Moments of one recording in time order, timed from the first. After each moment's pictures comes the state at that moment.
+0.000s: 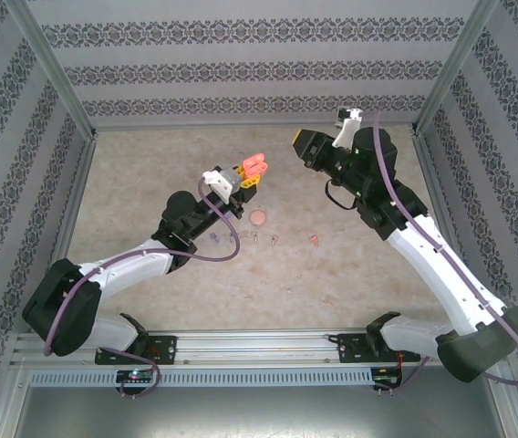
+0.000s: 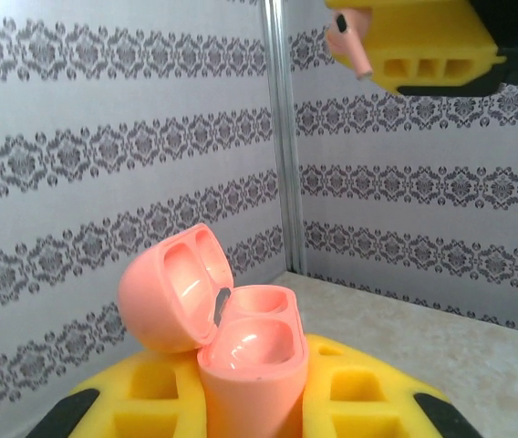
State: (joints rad) left arm -0.63 1.37 0.72 0.86 0.16 0.11; right arm 0.48 1.18 1.27 -0.20 -0.15 0.74
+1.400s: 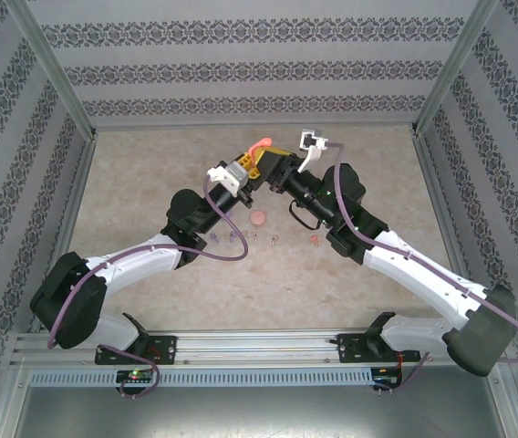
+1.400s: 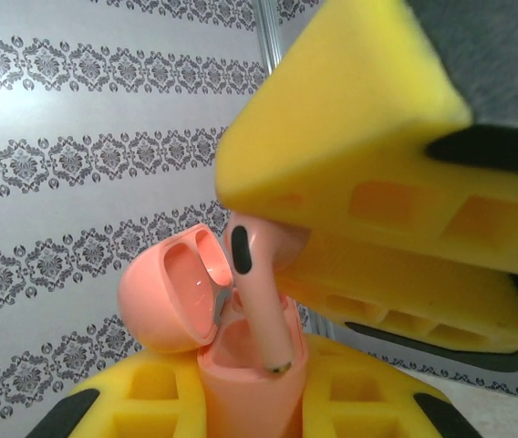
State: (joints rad) left arm -0.67 1.43 0.81 0.97 0.10 0.17; right arm 0.74 1.20 1.02 0.30 -0.03 0.70
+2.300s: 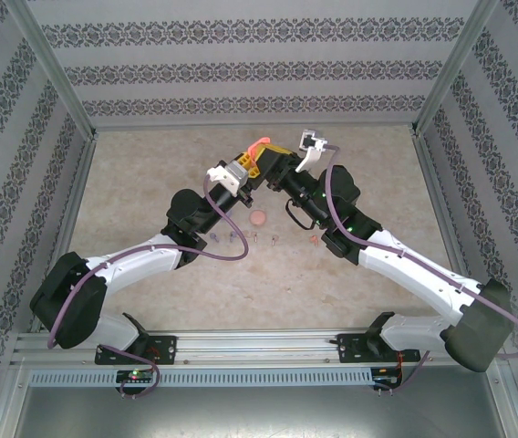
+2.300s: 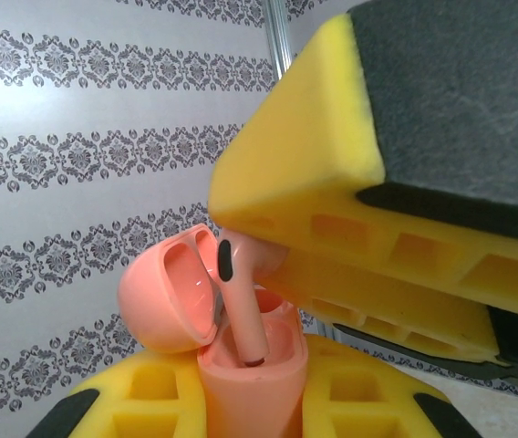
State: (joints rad) left arm -0.67 1.43 0.81 0.97 0.08 0.17; right arm 0.75 1.23 1.01 0.36 0.06 0.69
